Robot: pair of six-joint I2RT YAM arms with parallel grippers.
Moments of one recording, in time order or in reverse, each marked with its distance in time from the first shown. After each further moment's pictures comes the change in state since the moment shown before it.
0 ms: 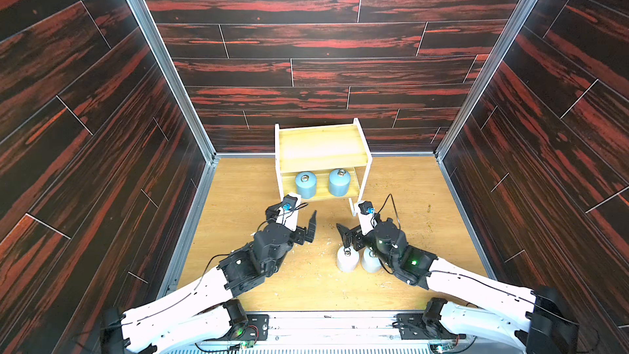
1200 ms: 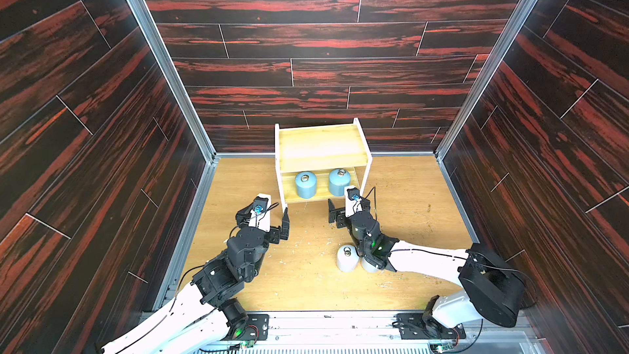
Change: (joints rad) left arm 0.127 -0.185 -0.037 -0.138 -0.062 0.050; right arm -0.022 0.391 0.123 0.435 0.270 -0.072
